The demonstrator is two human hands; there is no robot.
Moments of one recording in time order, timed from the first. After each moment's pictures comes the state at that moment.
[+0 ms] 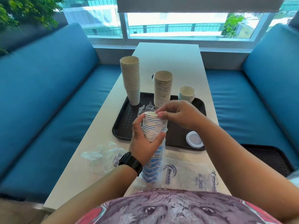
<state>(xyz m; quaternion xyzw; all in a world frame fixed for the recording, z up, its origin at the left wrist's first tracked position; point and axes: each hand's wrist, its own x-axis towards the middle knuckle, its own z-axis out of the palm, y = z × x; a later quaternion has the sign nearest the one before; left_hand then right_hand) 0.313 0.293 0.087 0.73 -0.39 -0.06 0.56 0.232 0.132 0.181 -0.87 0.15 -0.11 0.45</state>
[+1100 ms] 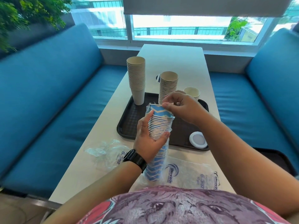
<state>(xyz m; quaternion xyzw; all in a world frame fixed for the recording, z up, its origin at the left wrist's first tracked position) 0.315 0.296 0.082 0.74 -0.40 -0.03 0.55 0.243 0.134 0.188 -0.88 0.18 -0.16 0.41</state>
